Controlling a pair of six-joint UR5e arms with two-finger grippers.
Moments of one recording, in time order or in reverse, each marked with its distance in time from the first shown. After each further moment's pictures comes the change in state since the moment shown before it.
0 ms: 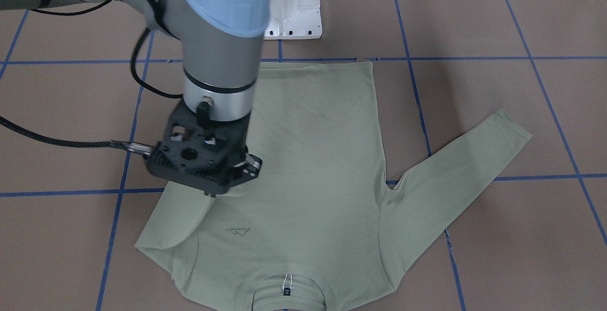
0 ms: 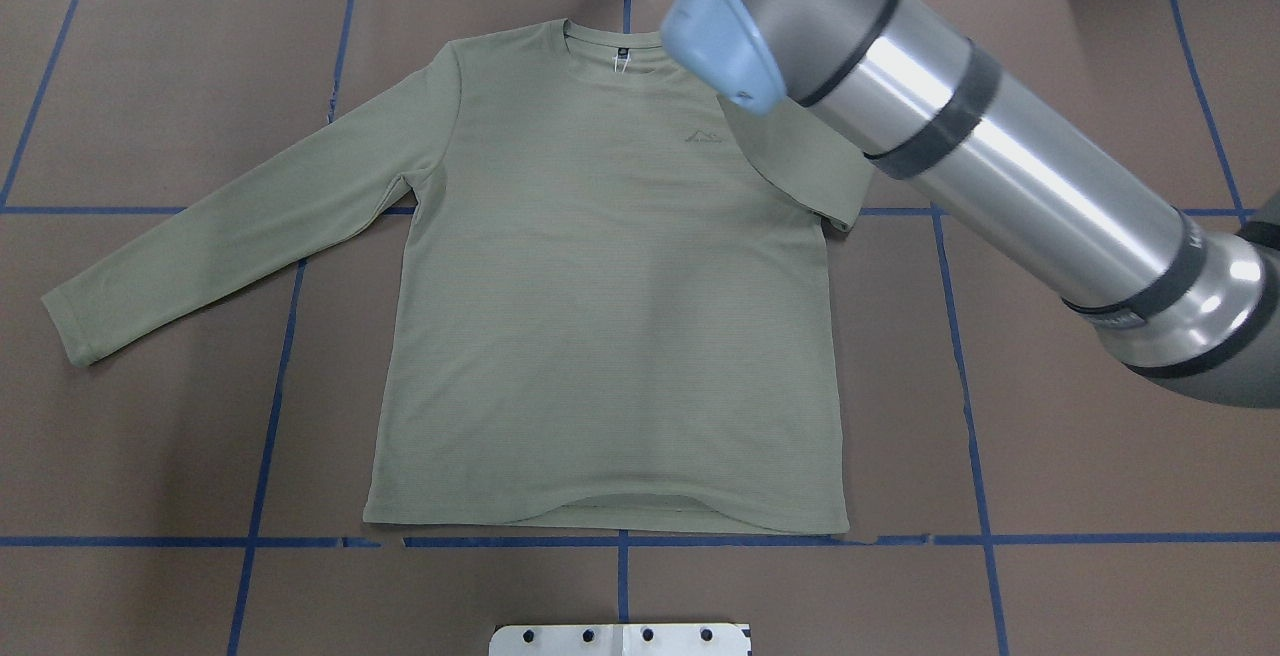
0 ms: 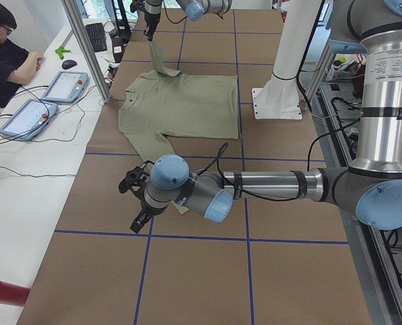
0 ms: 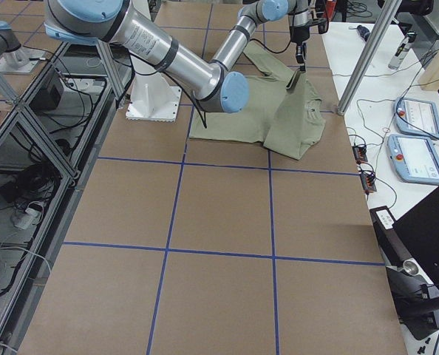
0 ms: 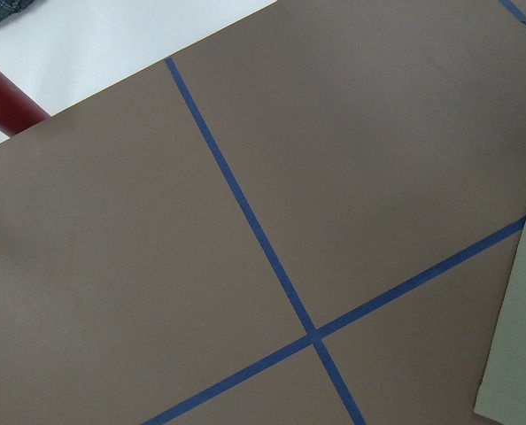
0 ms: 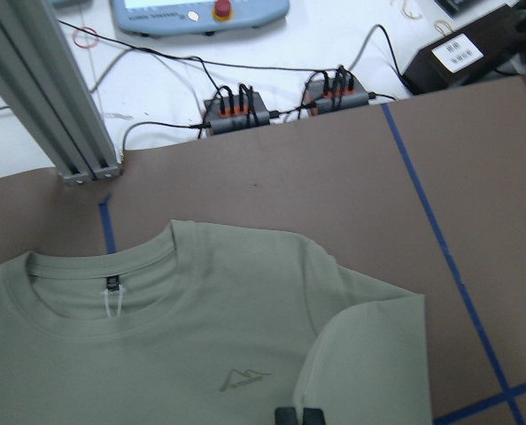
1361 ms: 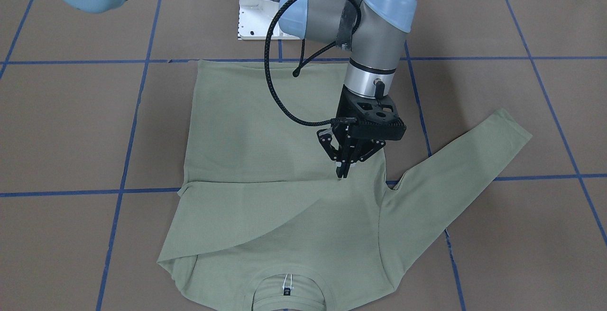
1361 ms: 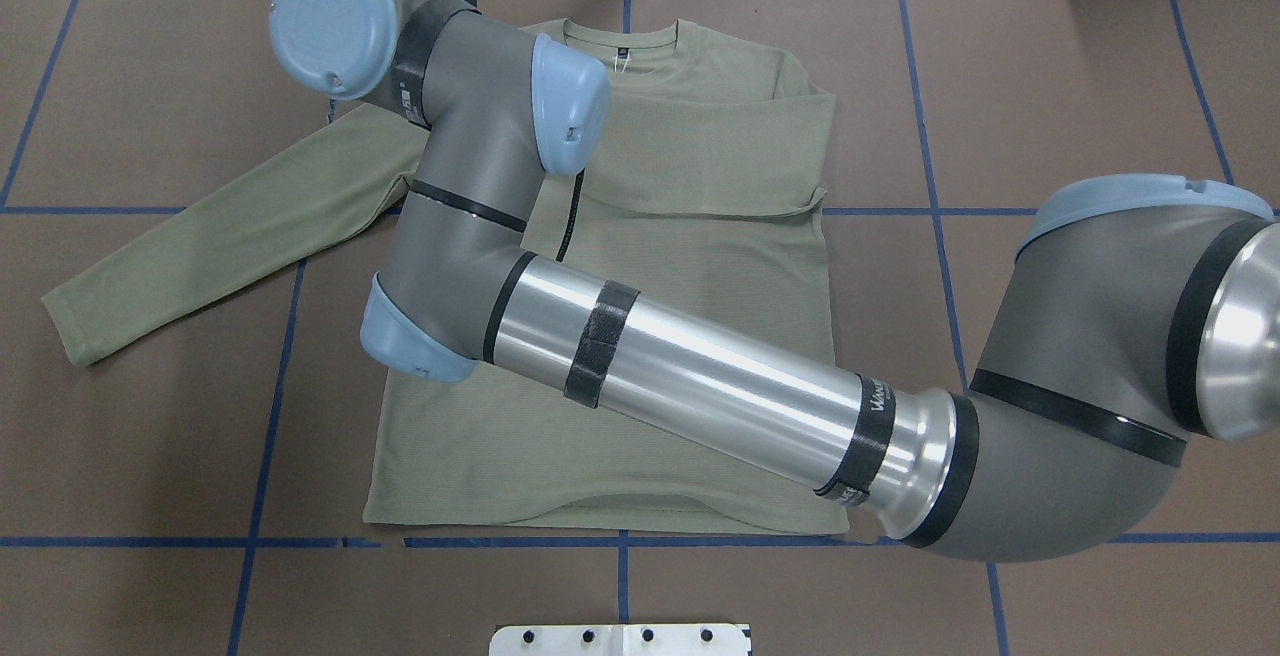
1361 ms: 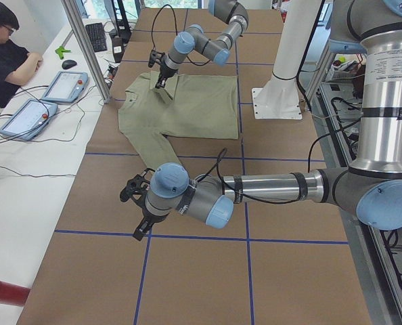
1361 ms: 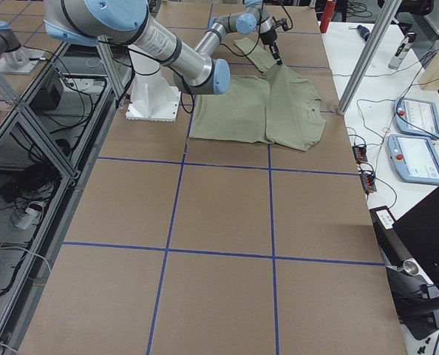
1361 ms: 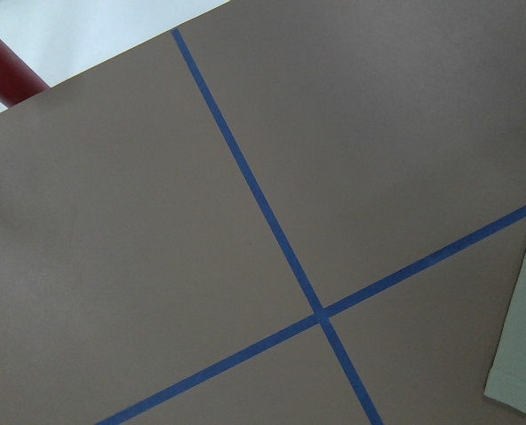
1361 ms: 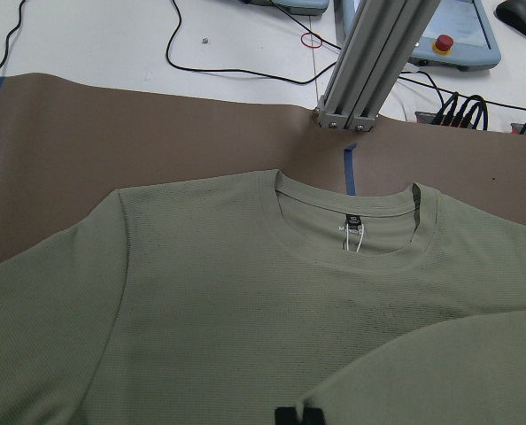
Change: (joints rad) left arm 0.000 0.004 0.038 -0.001 0.000 0.003; right arm -0.322 0.141 -0.281 0.291 -0.367 -0.005
